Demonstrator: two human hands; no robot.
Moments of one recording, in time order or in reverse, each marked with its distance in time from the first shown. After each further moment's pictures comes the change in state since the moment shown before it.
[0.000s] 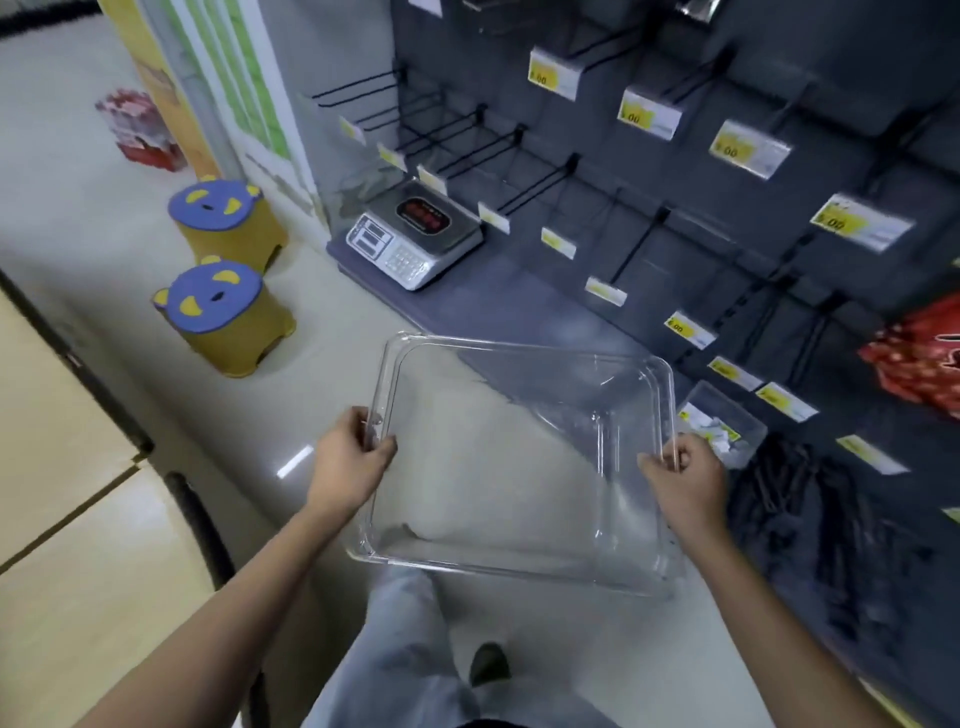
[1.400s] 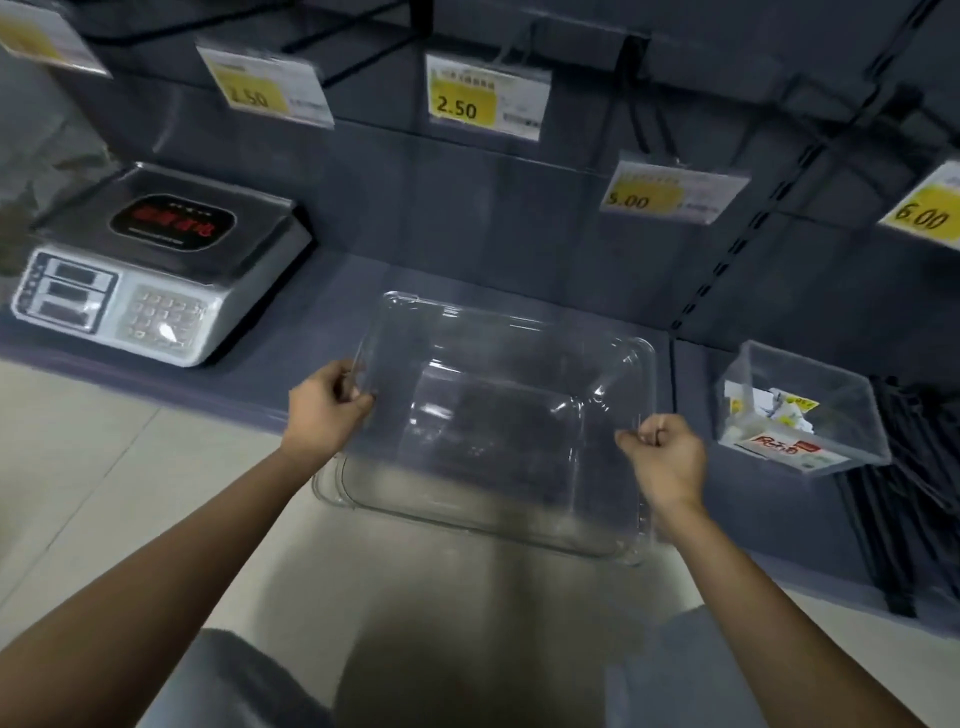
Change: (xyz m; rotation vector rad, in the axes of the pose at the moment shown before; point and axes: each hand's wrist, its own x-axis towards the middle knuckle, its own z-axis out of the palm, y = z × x) left_hand 0.468 -0.129 0.391 0.109 -0.286 0.395; right_hand 0.320 0.285 0.308 0.142 0.422 0.248
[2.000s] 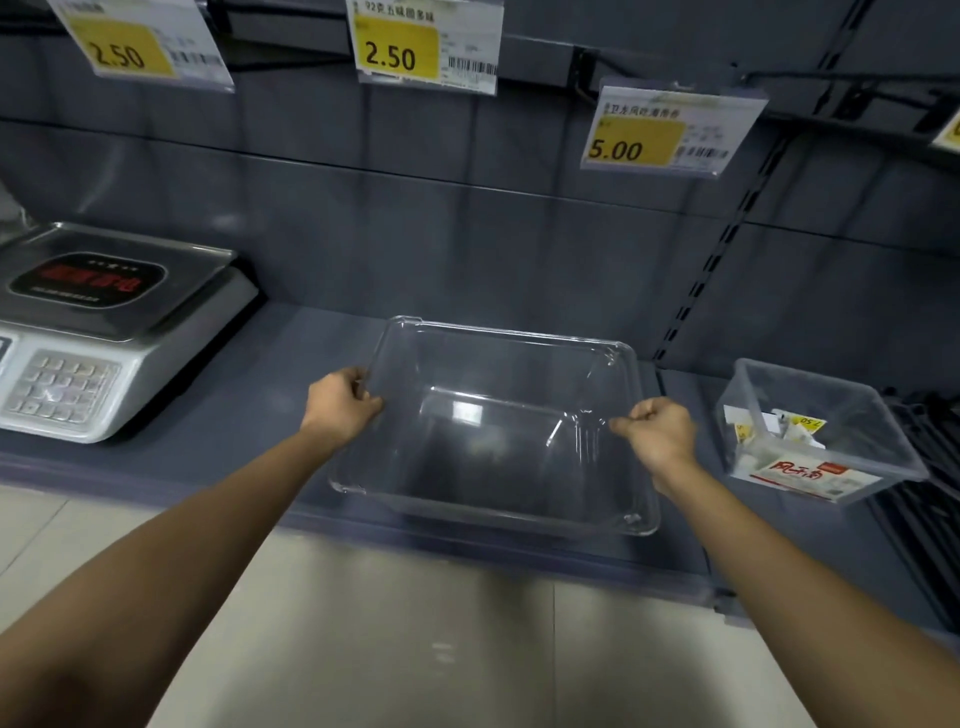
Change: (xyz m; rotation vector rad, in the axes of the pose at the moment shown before) left_hand 0.106 -0.011 0.093 0.084 -0.091 0.128; right_hand 0.102 0.034 0.043 -0.063 0.044 0.062
